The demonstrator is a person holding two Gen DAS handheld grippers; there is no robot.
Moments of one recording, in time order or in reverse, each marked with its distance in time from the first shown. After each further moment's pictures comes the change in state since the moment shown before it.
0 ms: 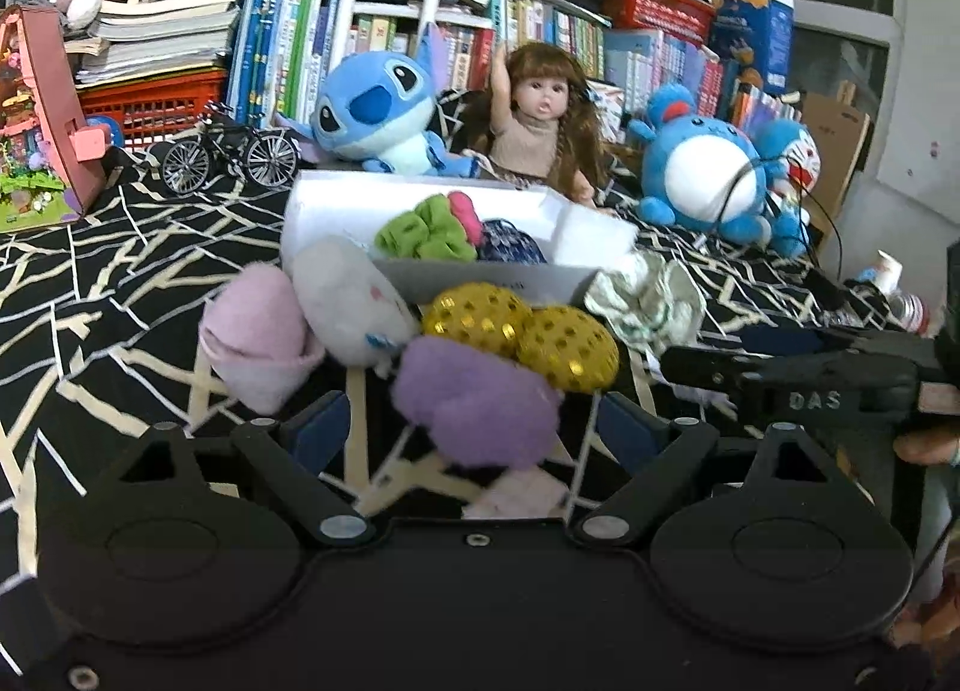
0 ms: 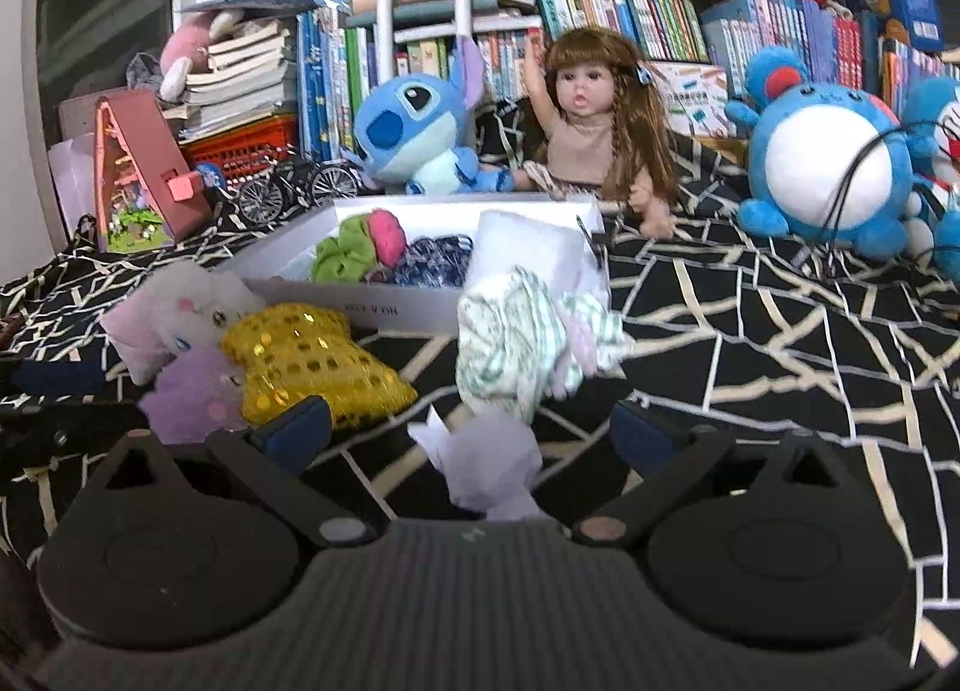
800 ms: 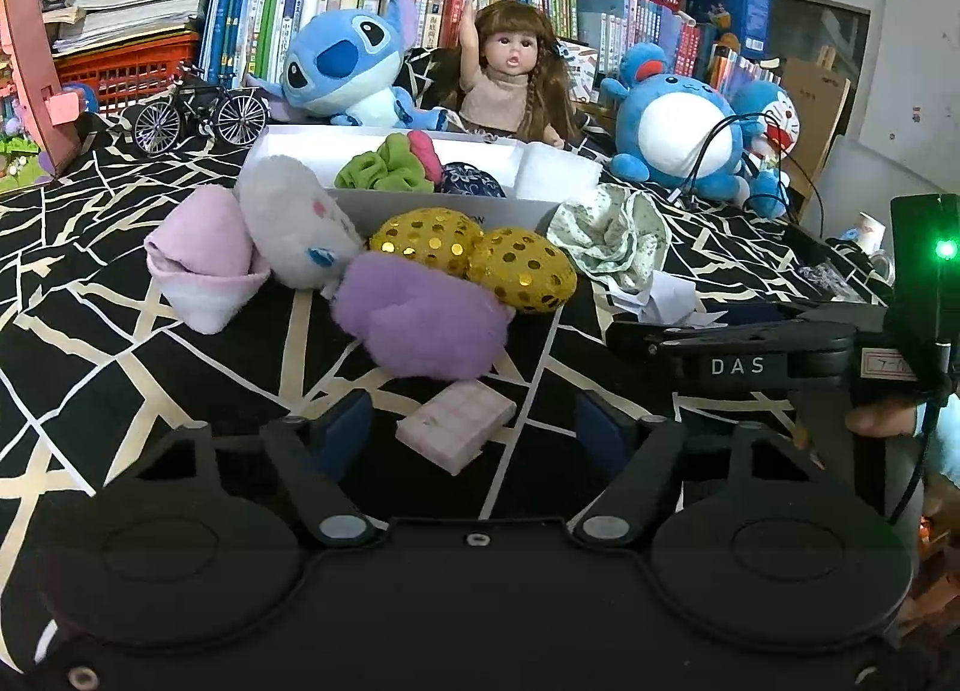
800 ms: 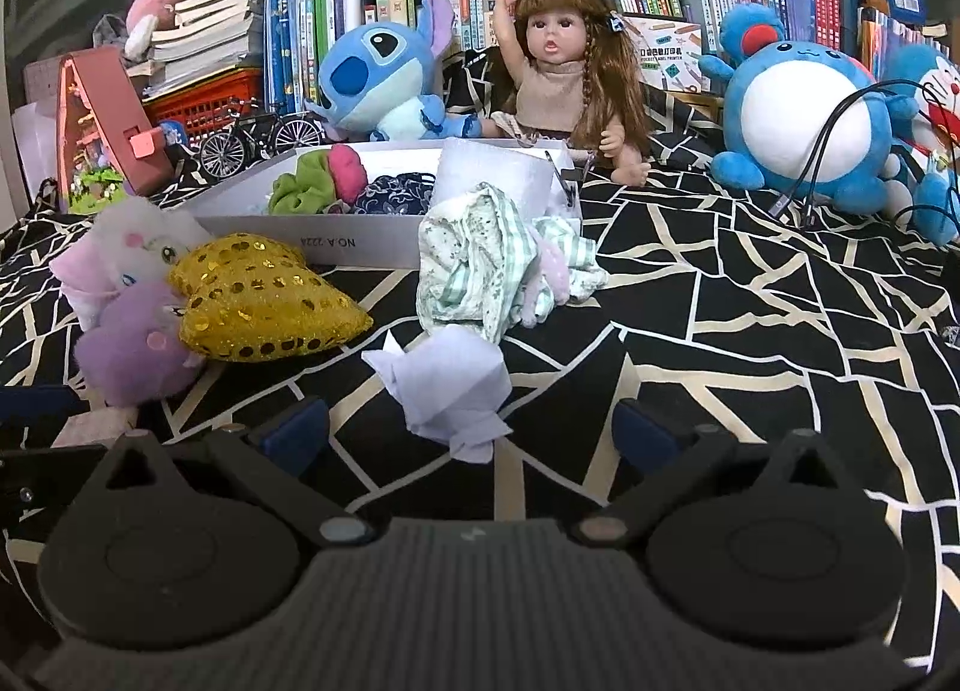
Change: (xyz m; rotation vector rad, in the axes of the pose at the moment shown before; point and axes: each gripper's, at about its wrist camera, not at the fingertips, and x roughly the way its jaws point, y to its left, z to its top) left arm 0.008 -0.017 -0.030 0.014 0.041 -0.031; right arm 0.017 -0.002 -0.021 -0.007 0.058 -0.069
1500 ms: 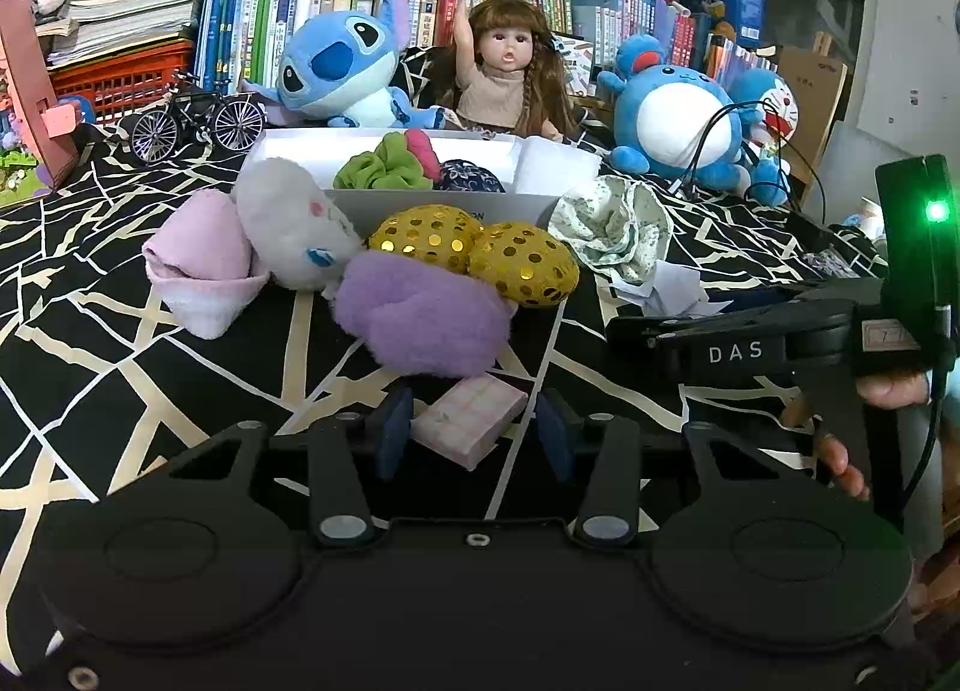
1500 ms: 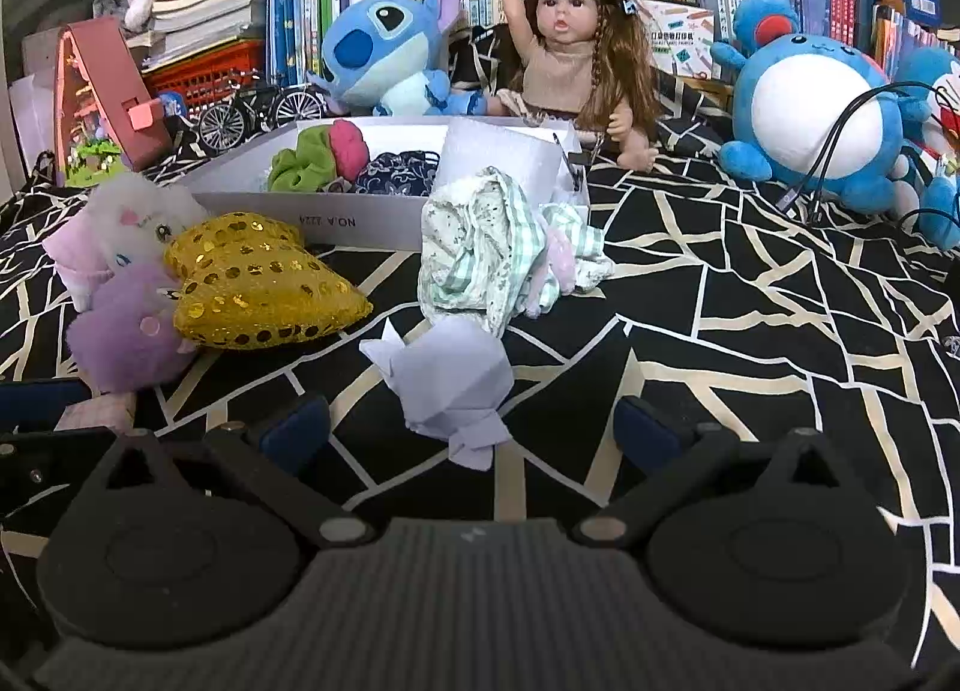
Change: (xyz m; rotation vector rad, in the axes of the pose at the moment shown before) left arm 0.002 -0.002 -0.002 0.034 0.003 0.012; right arm 0.007 0.003 0.007 -0.028 0.064 -0.005
